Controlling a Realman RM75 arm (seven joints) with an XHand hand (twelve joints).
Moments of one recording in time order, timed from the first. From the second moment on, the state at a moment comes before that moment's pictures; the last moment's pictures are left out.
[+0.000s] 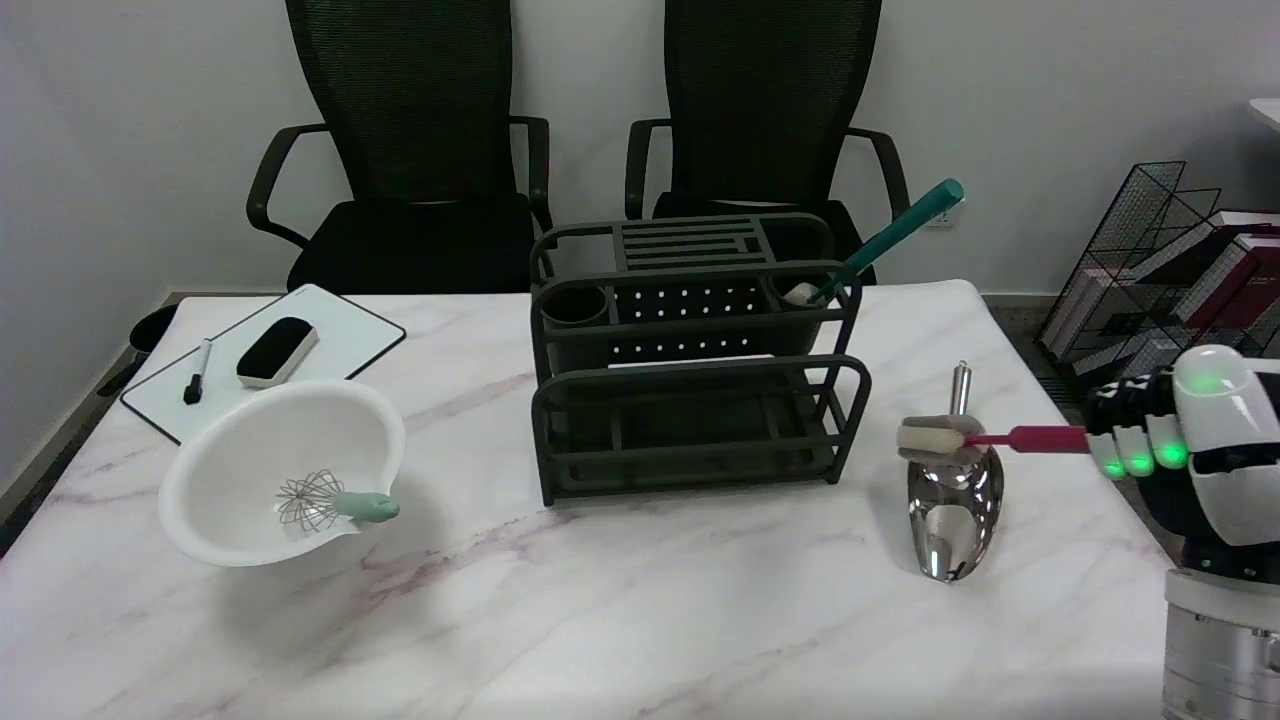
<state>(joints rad) -0.60 -0.97 -2.01 1.50 0.99 1.83 1.34</state>
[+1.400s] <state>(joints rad) -0.51 -0.98 -1.98 1.63 0.98 1.67 1.19</state>
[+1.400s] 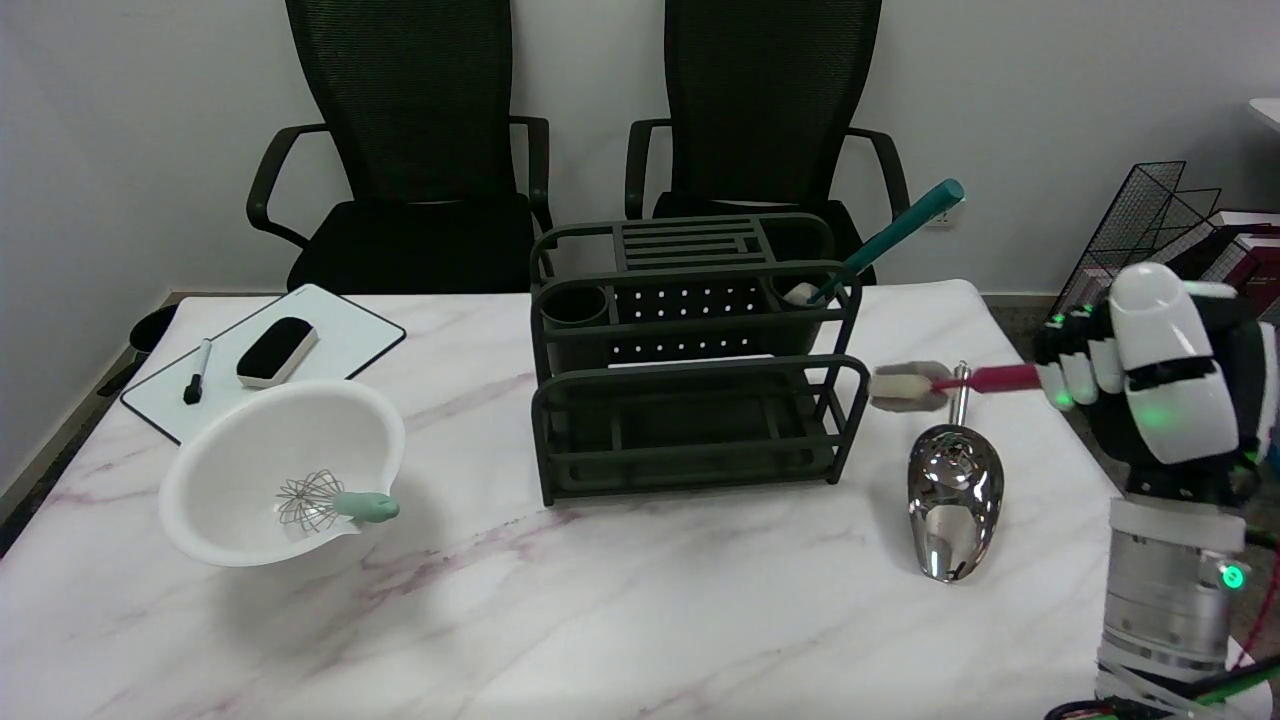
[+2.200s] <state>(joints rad) -0.42 -0.90 -2.00 1.83 0.80 1.39 1.15</state>
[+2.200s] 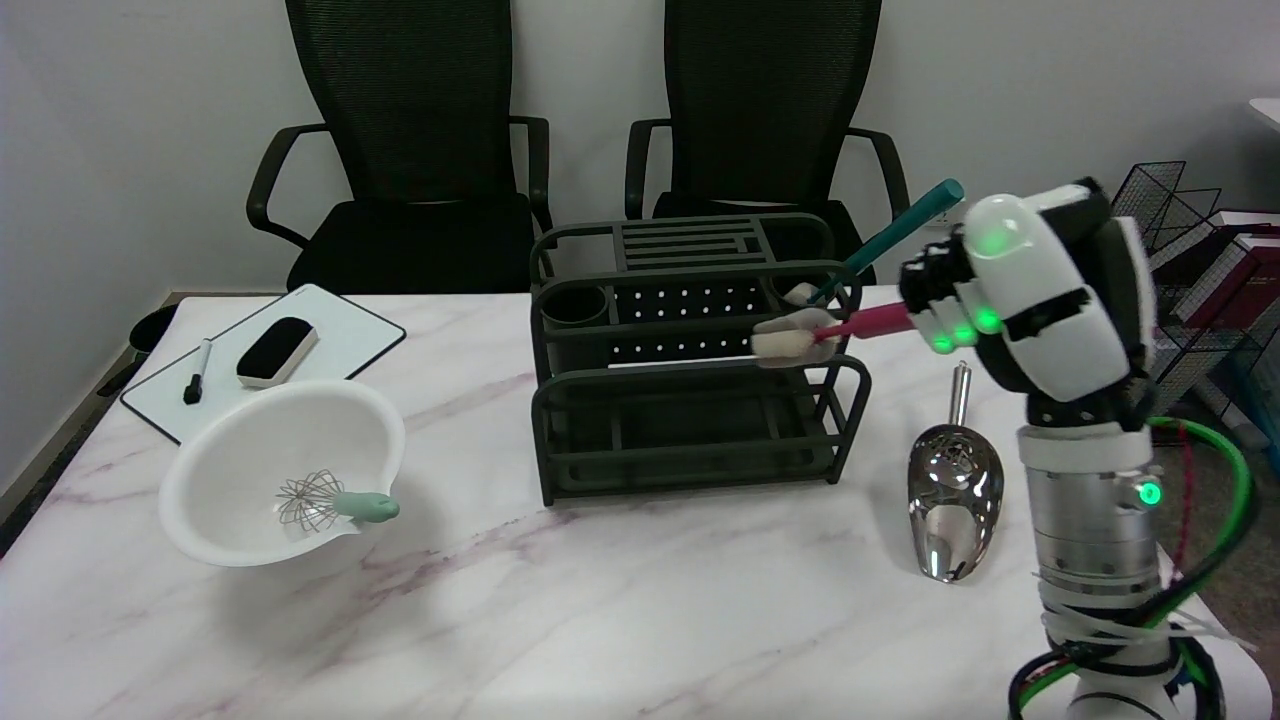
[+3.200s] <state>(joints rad) 0.21 -0.98 -1.99 1.85 0.81 0.51 1.62</state>
